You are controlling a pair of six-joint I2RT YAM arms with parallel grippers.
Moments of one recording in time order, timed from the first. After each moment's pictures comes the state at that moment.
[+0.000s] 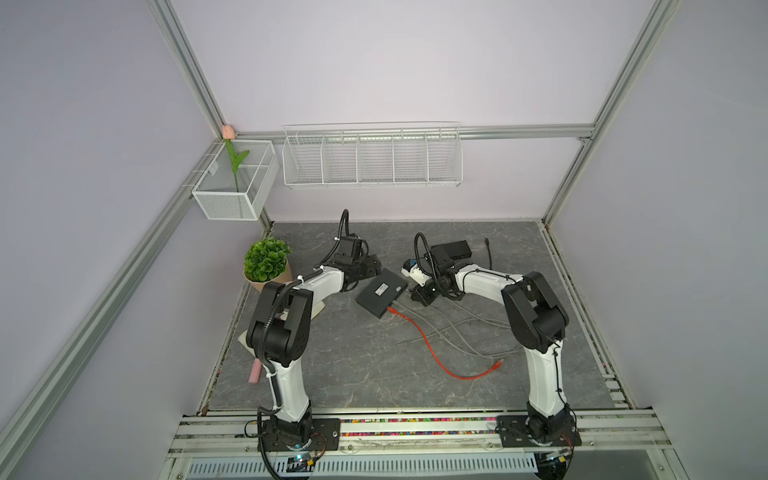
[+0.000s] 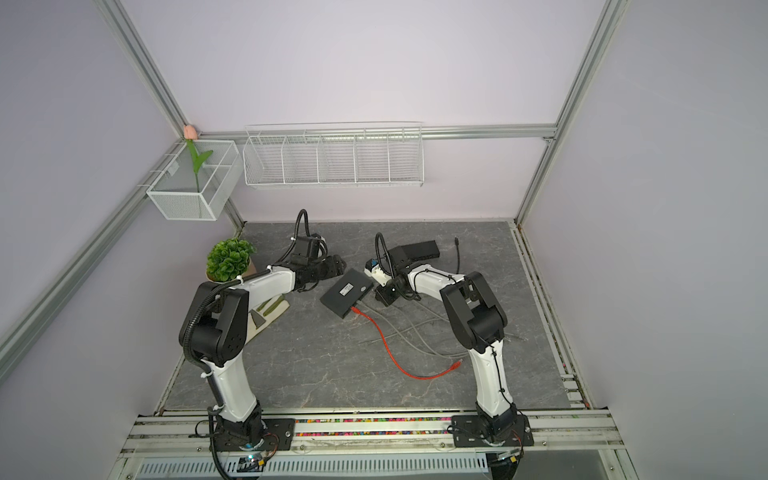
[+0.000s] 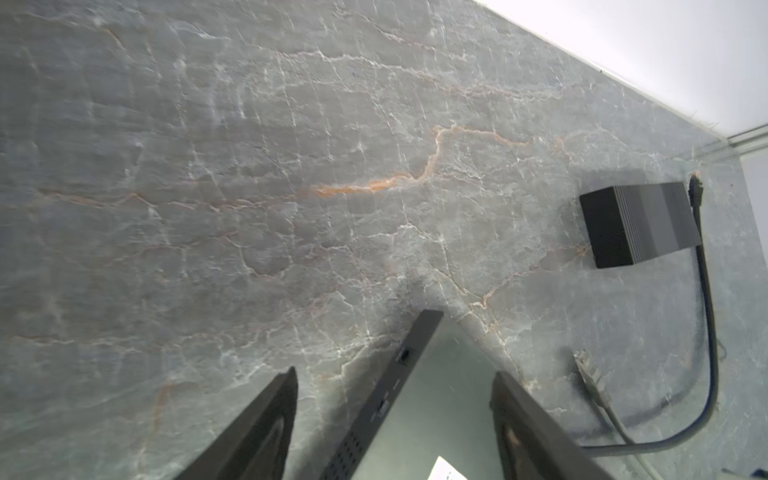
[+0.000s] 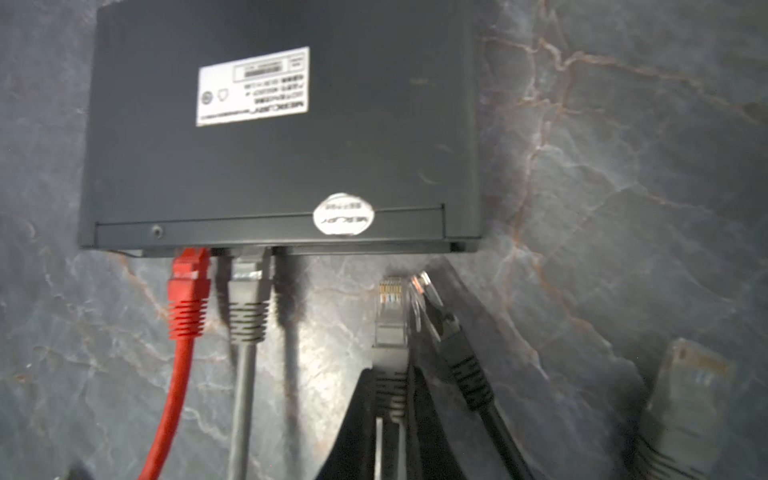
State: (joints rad) left arm -0.35 1.90 1.22 -0.09 0.13 -0.48; right arm 0.55 2.11 1.44 -0.41 -0.35 -0.21
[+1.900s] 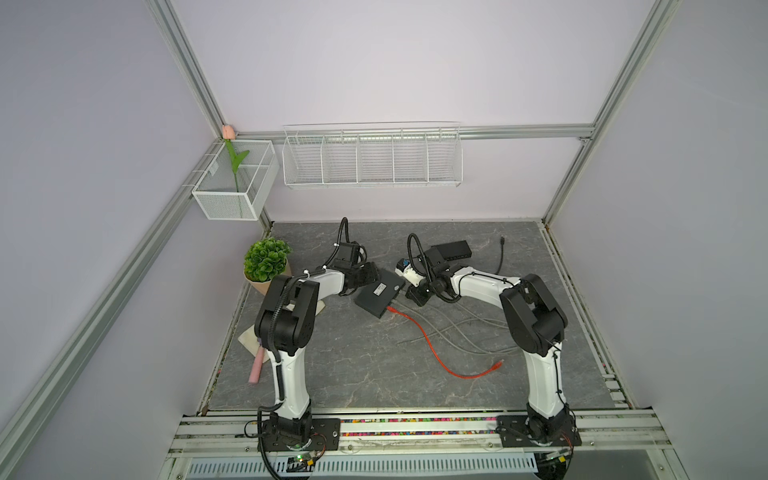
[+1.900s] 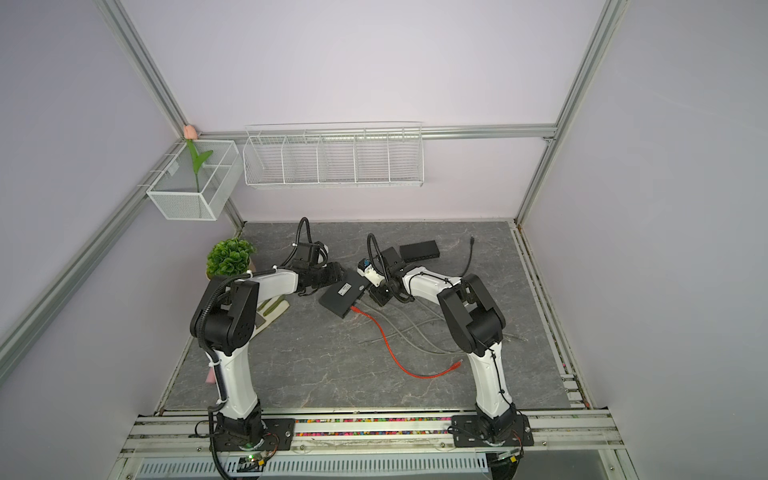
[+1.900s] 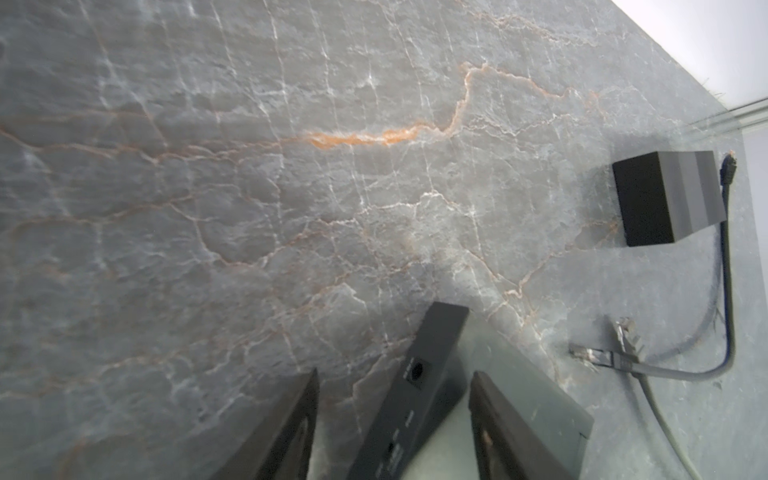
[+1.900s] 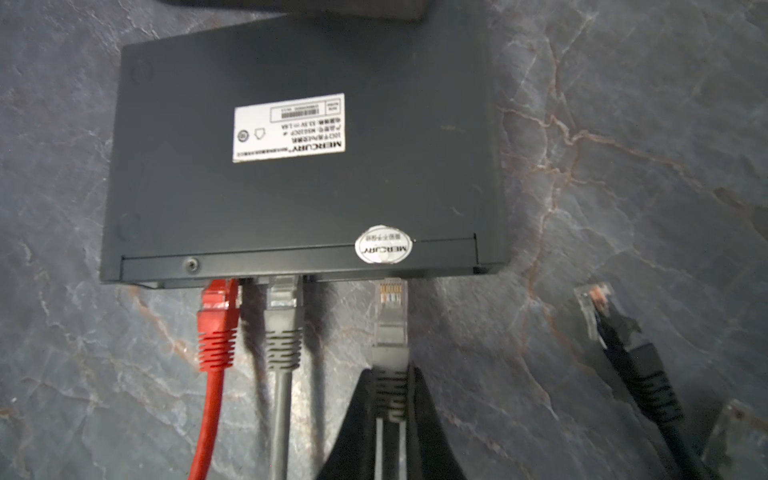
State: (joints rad) left arm -0.33 2.00 1.20 -0.03 0.27 -0.49; right arm 0.61 2.09 1.42 -0.35 -0.30 -0.22
